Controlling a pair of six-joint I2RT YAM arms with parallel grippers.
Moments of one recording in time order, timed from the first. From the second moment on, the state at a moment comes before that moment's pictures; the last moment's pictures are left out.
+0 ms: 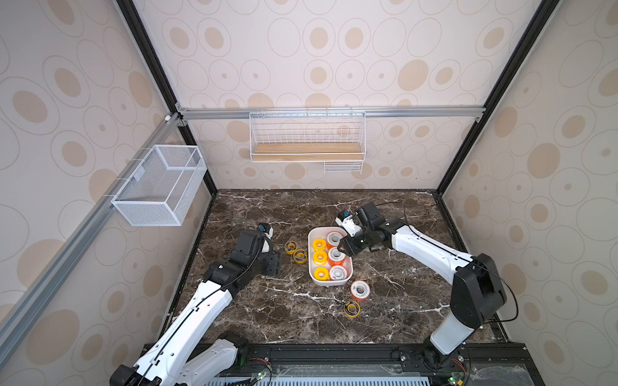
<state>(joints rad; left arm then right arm) -0.39 0.97 0.91 -0.79 -0.03 -0.21 0.63 1.65 1.27 -0.61 -0.26 -0.04</state>
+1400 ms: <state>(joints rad) -0.82 1.16 0.64 -0.35 0.15 -0.52 0.49 1.49 0.75 -0.57 -0.27 0.12</state>
